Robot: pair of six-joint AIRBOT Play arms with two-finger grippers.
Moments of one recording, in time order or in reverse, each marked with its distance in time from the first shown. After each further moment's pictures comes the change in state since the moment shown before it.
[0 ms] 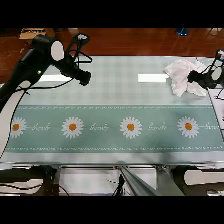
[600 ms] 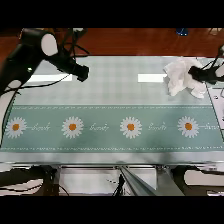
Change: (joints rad) left arm 0.000 0.066 0.057 0.000 -0.034 -0.011; right arm -0.007 0.101 0.027 0.196 0.002 -0.175
